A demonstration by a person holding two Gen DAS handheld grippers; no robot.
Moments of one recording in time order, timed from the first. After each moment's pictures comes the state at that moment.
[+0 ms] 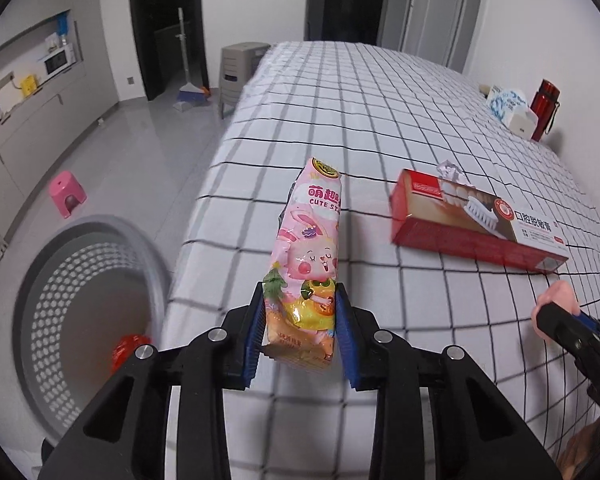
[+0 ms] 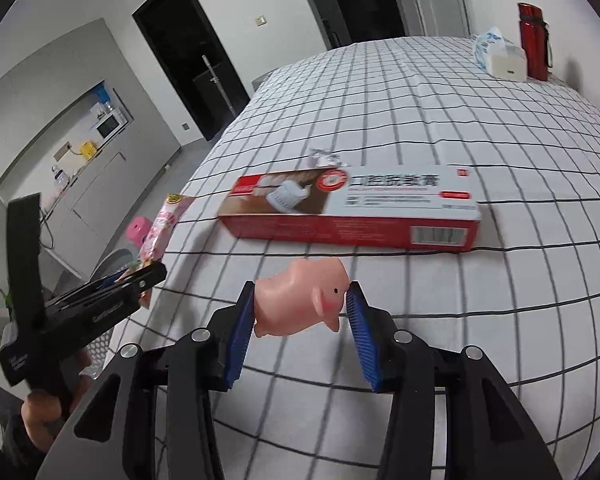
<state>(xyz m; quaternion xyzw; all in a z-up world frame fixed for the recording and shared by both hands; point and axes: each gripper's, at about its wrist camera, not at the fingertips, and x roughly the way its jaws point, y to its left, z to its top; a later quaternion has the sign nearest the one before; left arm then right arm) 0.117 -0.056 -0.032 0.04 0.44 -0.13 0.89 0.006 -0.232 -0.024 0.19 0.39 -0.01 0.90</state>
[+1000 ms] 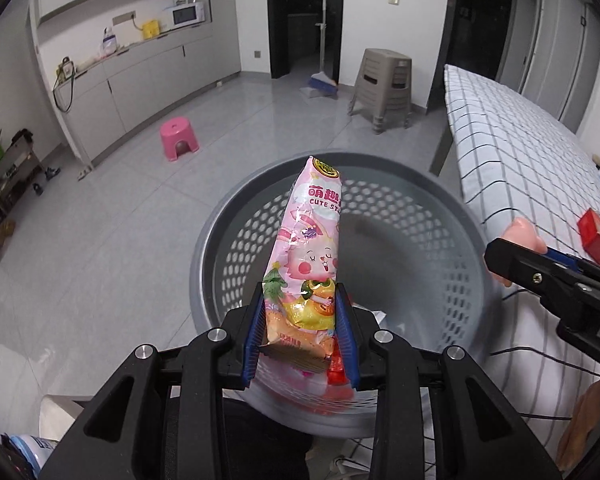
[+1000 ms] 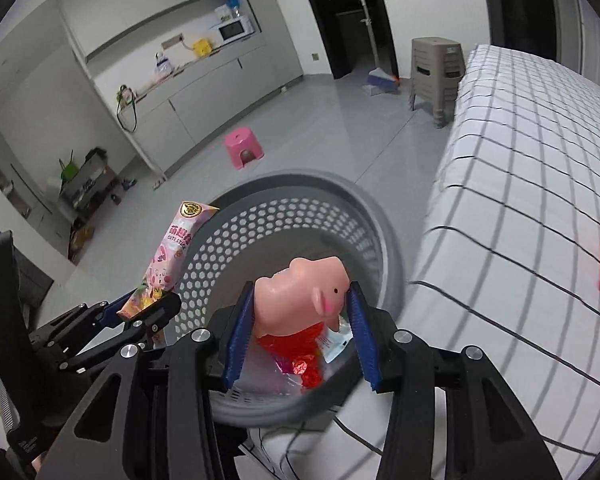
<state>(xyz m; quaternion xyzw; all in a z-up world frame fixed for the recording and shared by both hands) 0.088 0.182 -0.052 -0.02 0.44 0.06 0.90 0.121 0.040 -0.039 0.06 0.45 0.20 0.87</state>
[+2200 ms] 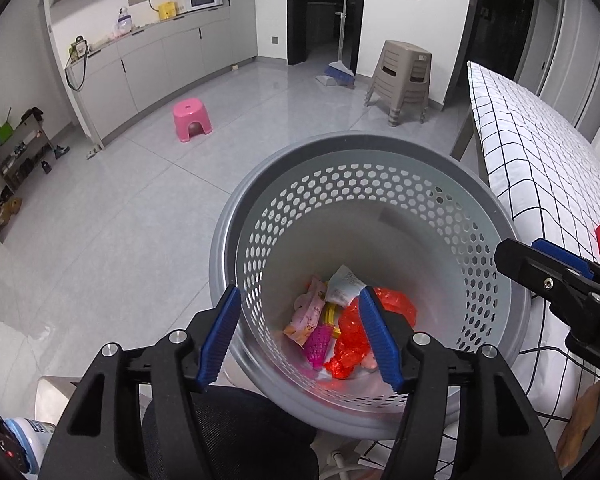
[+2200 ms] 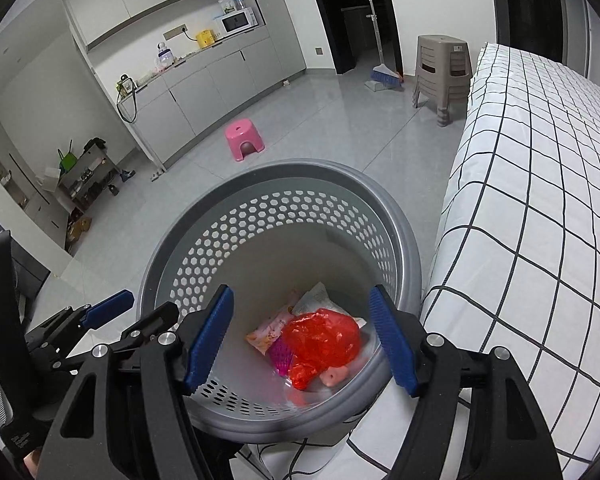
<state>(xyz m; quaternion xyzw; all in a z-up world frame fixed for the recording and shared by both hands) 0.089 0.197 -0.064 -0.04 0.45 0.08 0.89 0.125 0.050 -0.045 0.05 0.45 0.21 0.87</state>
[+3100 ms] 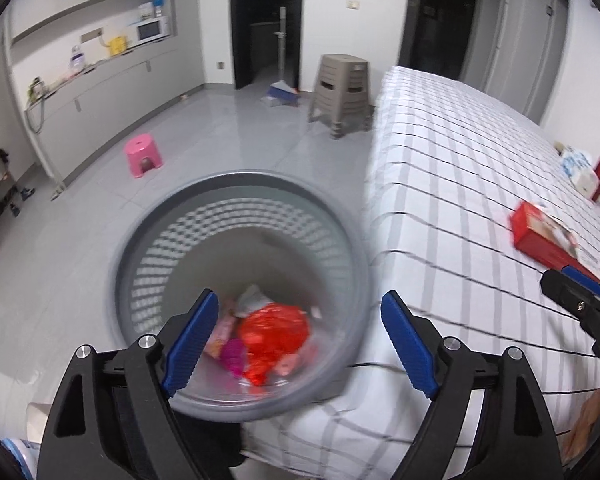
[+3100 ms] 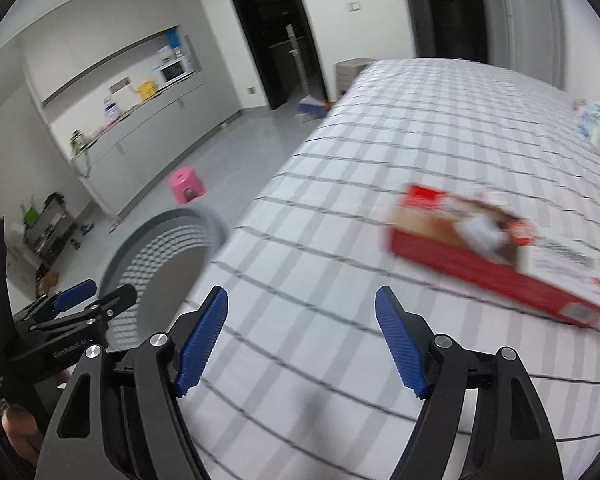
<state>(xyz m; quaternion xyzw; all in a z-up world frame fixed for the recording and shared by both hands) 0.083 0.070 -0.017 -0.01 0.42 -0.01 0.91 0.057 -0.138 -0.008 0.09 0.40 0.09 0.91</state>
